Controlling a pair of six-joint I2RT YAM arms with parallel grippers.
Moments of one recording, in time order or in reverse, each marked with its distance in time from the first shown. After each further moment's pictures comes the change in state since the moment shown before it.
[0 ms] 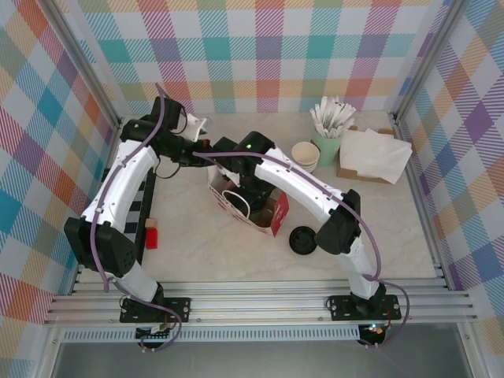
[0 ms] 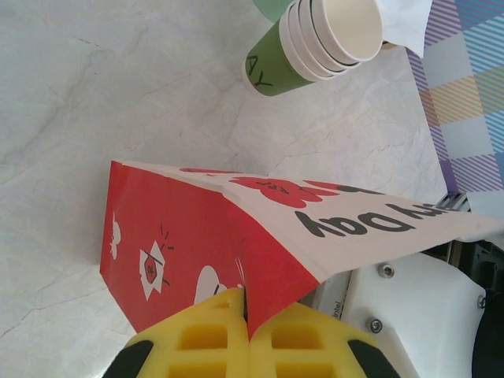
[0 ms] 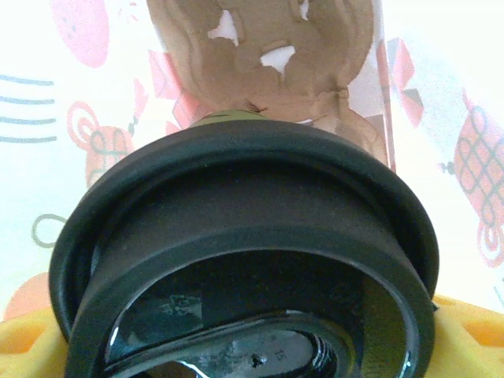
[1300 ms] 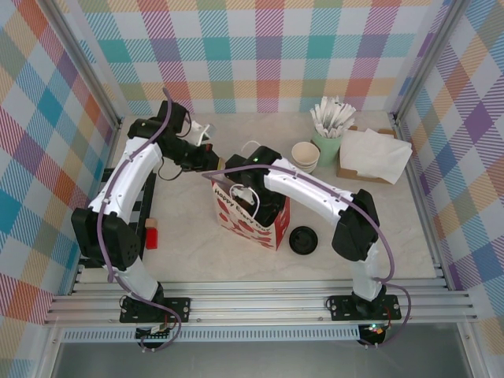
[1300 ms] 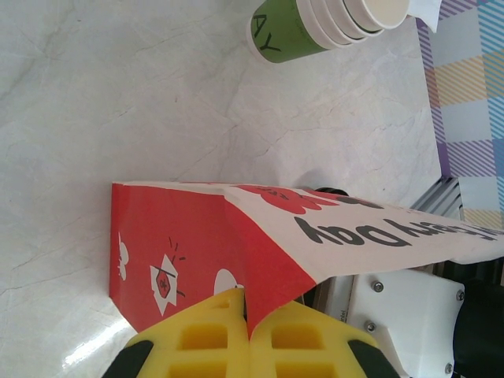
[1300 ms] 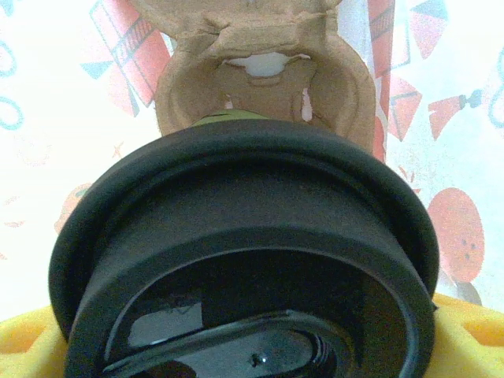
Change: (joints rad) left arm 0.006 0.051 -0.018 -0.035 0.035 -0.001; right arm -0.006 -0.166 -0.391 0.092 -0.041 -0.175
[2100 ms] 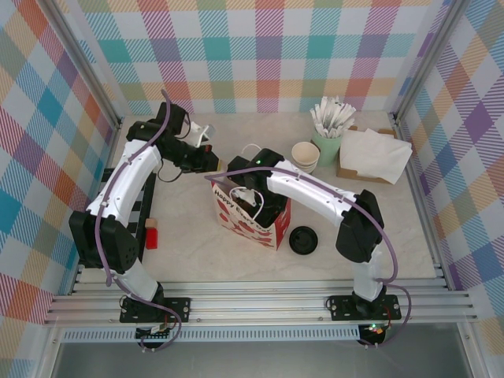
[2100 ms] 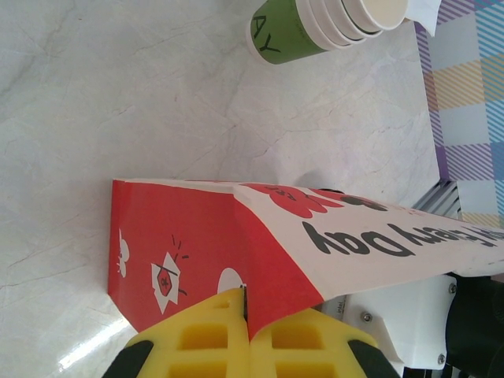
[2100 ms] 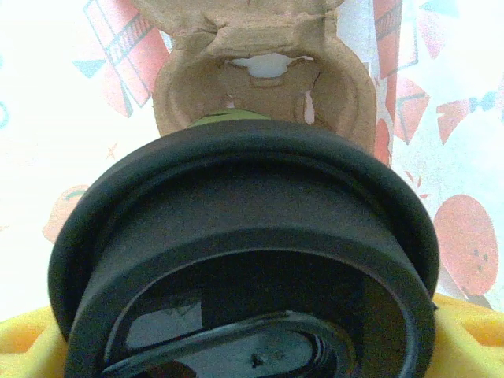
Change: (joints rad) left arm 0.000 -0.024 -0.031 0.021 -0.002 -0.019; right arm -0.012 -0.032 -0.066 0.048 0.000 -0.004
